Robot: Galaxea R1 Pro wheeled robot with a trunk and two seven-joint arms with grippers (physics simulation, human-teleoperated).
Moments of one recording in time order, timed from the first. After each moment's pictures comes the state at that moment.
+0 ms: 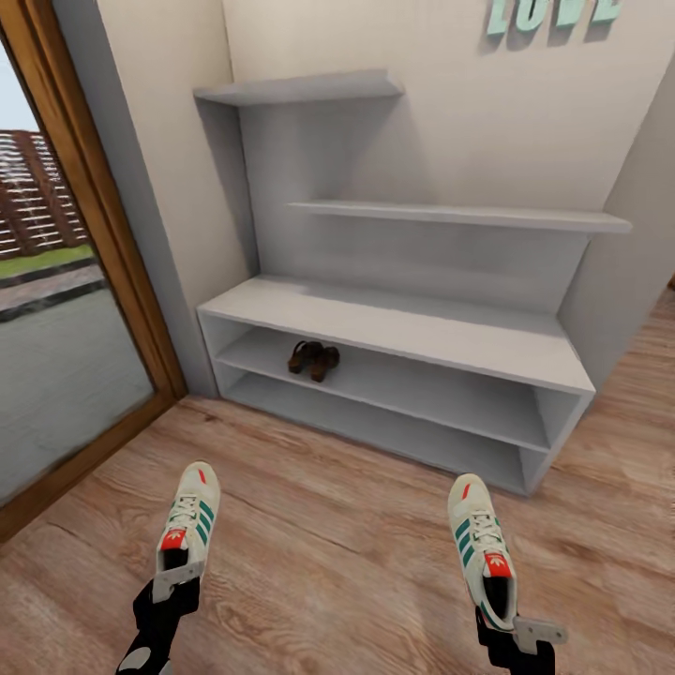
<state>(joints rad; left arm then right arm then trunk) -0.41 0.08 0.06 -0.35 0.13 -0.41 0.12 -0.41 -0.11 0.13 -0.06 -0.25 -0.69 -0.02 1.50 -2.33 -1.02</state>
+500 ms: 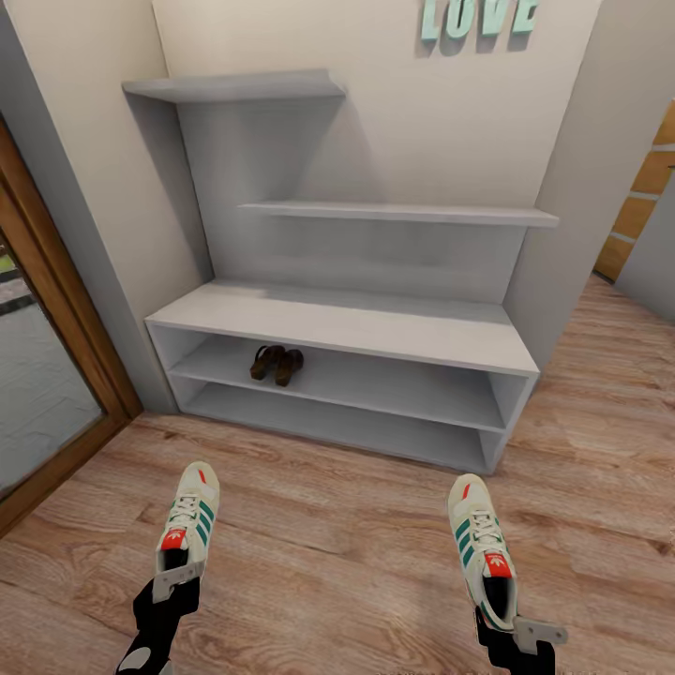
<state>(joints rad) -0.41 0.08 0.06 -0.35 0.13 -0.41 0.12 -0.41 -0.11 0.13 -0.06 -0.25 -0.69 -0.02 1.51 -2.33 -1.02</state>
